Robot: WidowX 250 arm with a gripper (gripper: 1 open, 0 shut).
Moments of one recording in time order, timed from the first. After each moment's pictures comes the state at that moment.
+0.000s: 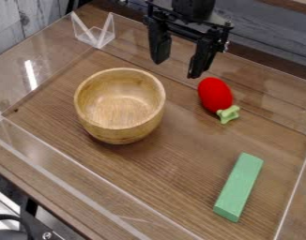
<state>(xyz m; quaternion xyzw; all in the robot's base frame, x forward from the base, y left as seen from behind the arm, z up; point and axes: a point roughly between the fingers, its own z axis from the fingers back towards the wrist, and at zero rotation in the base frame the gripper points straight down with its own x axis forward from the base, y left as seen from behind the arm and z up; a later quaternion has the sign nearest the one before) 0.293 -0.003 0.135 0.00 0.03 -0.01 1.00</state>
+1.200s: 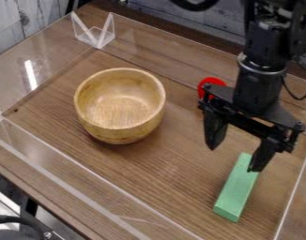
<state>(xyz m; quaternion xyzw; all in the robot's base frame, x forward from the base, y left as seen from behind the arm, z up) 0.242 -0.119 0.093 -0.04 0.02 -0.07 1.00</state>
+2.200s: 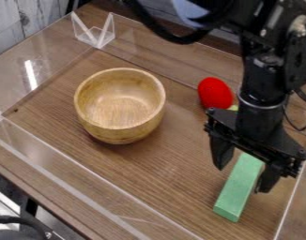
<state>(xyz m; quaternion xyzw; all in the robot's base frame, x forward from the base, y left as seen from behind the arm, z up) 0.240 -0.130 0.073 -0.05 -0.04 -0.07 0.99</state>
